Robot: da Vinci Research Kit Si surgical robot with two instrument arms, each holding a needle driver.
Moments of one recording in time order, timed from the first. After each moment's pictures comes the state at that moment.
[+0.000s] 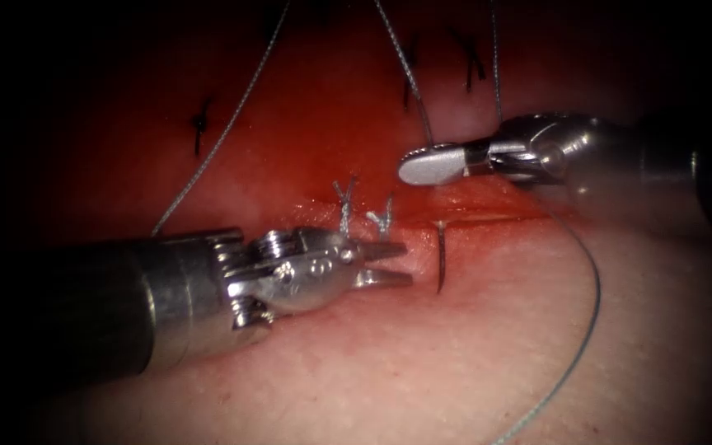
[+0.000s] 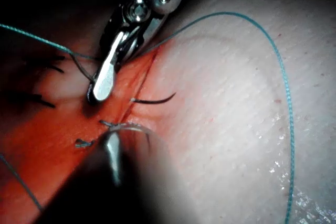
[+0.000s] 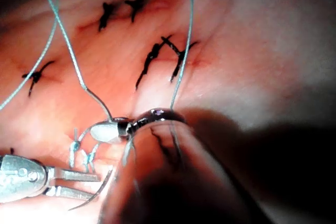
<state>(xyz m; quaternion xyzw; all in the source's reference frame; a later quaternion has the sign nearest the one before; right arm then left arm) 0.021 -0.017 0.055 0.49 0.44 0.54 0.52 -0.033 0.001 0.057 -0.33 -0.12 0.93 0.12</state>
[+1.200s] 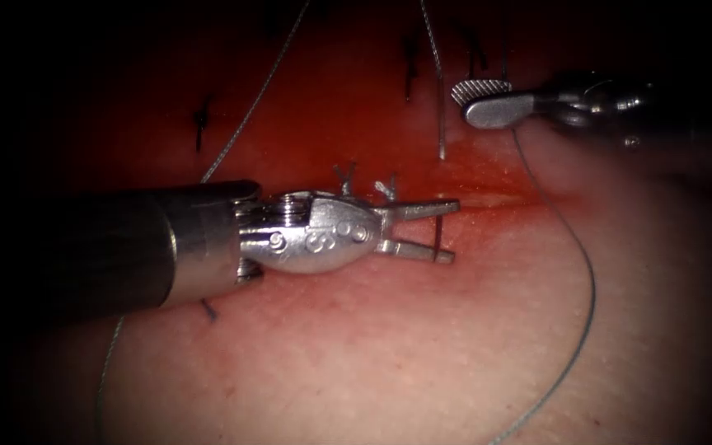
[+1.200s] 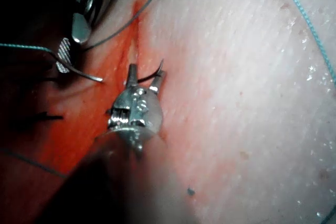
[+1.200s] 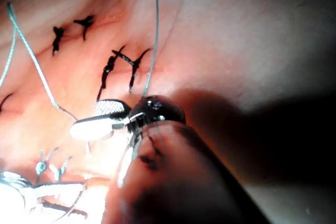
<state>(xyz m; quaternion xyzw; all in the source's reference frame) 0.015 -0.010 0.058 0.37 0.56 0.56 0.49 -0.036 0.004 0.060 -0.55 -0.01 0.83 -0.06</state>
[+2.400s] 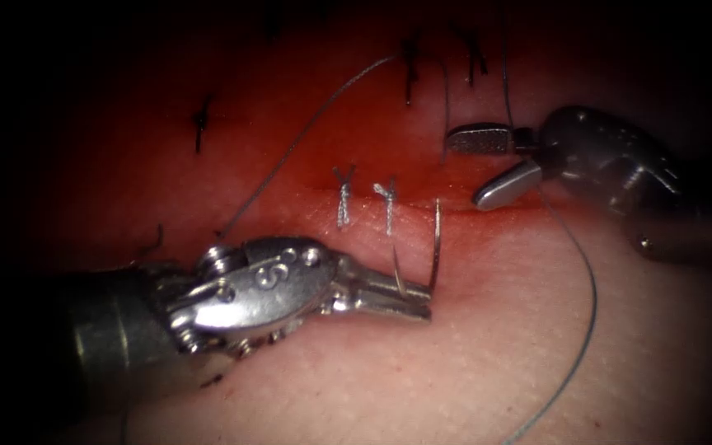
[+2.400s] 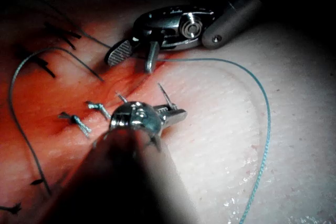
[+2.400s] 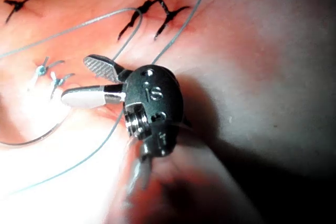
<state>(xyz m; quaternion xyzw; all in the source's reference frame) 0.015 -0.013 0.055 0.27 0.64 0.31 0.65 -0.033 0.001 0.050 -0.54 -0.37 0.73 0.20</state>
